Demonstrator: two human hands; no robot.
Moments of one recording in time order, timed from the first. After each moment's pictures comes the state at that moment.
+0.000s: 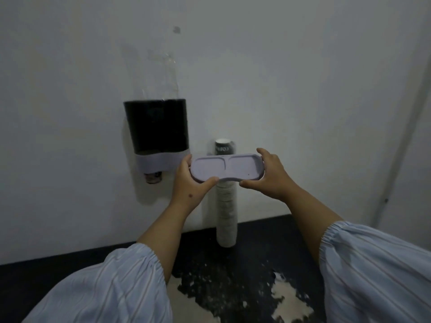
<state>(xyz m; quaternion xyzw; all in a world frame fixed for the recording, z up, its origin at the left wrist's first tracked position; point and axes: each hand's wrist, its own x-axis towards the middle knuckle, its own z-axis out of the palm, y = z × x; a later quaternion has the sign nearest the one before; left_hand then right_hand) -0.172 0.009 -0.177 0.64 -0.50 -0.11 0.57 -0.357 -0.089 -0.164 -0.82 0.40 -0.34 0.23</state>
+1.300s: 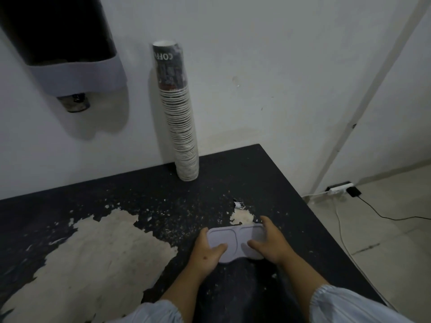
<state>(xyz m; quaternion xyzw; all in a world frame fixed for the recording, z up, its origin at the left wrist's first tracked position) -0.311 0.041 -0.431 0.73 -0.31 -0.50 0.34 -0.477 -0.035 -0.429 -0.66 0.60 -0.10 0.44</state>
